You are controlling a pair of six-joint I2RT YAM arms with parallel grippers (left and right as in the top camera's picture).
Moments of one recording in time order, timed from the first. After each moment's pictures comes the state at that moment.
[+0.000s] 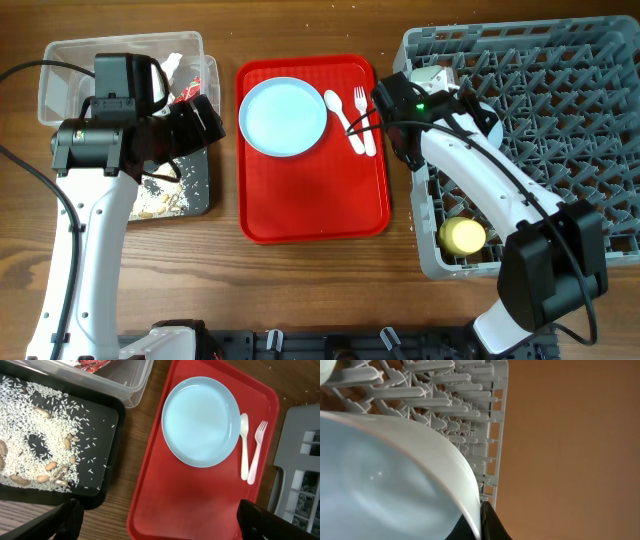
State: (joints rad) left arm -0.01 1.38 1.39 -1.08 0.12 -0.45; right arm 0.43 1.78 1.34 -1.08 1.19 0.03
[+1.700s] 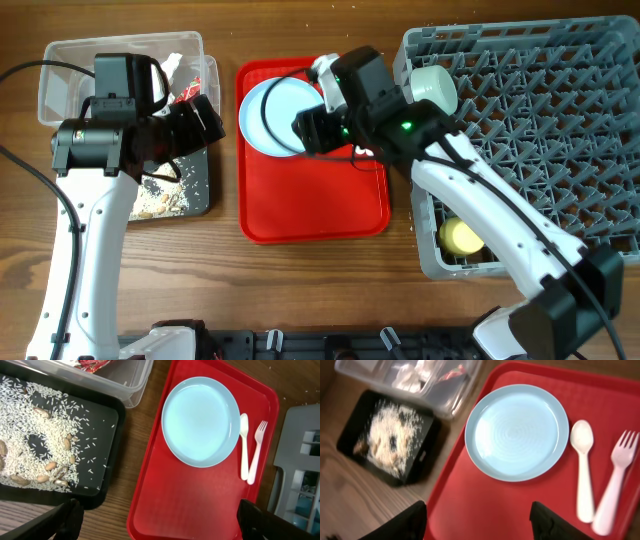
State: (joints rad) left arm -0.01 1.38 1.39 -1.08 0.12 -0.45; right arm 0.61 1.67 1.47 -0.64 -0.20 0.28
